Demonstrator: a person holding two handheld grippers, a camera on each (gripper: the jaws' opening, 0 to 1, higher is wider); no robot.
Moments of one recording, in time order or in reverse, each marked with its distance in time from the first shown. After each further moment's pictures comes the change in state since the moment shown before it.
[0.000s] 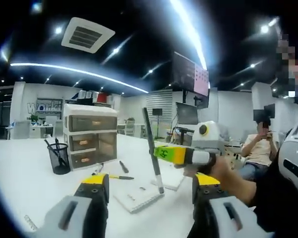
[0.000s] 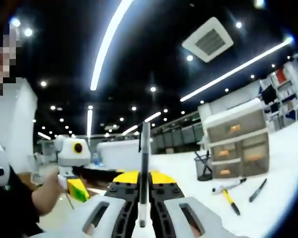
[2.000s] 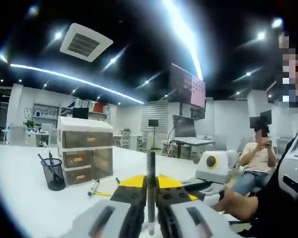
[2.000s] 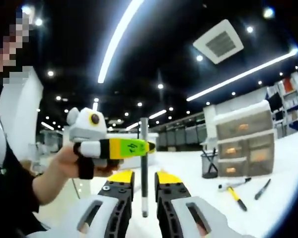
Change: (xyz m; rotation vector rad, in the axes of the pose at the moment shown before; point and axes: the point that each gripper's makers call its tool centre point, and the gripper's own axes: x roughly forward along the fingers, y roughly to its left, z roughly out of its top) left arm 0.022 0.001 0.031 0.019 -0.081 -0.023; right arm 0.002 0.011 -0.021 -0.069 0.030 0.032
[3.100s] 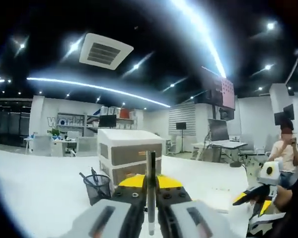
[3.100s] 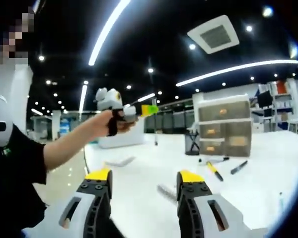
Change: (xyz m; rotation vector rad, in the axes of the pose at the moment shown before) left arm 0.003 0.142 0.036 0.028 -0.035 0.241; right arm -0.072 0.002 -0.035 -0.027 0.162 -0.115
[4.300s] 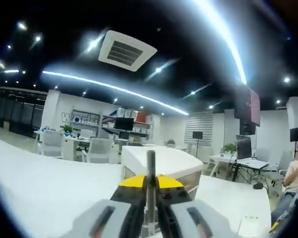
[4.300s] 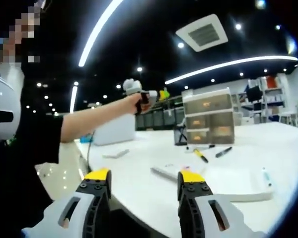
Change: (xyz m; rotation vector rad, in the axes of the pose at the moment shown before) left arm 0.110 0.103 0.046 -0.083 -0.040 0.152; right arm -0.048 -0.009 -0.016 0.046 0.003 -0.087
